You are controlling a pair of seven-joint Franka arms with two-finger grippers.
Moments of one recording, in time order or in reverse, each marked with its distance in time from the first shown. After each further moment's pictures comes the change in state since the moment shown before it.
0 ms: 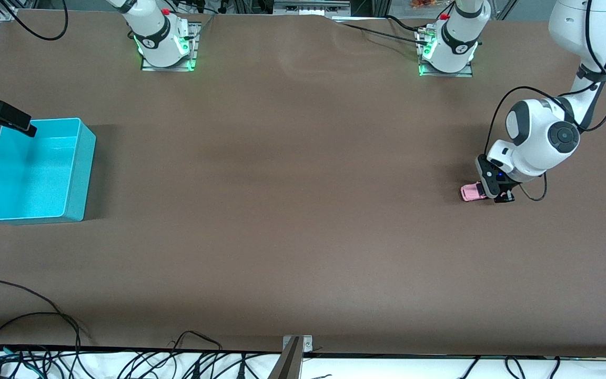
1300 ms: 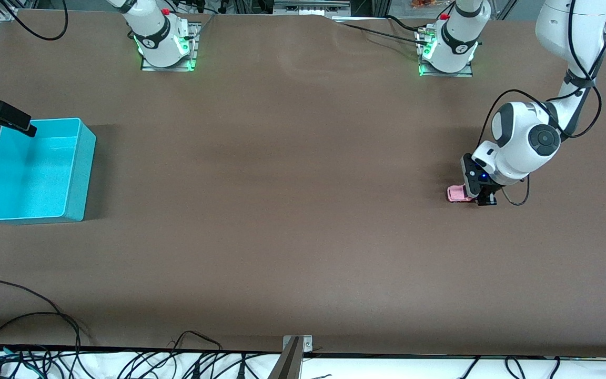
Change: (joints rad) left arm -0.074 0.017 -0.005 0.018 0.000 0.003 0.036; right arm 0.000 0.000 0.000 0.000 0.000 0.000 0.000
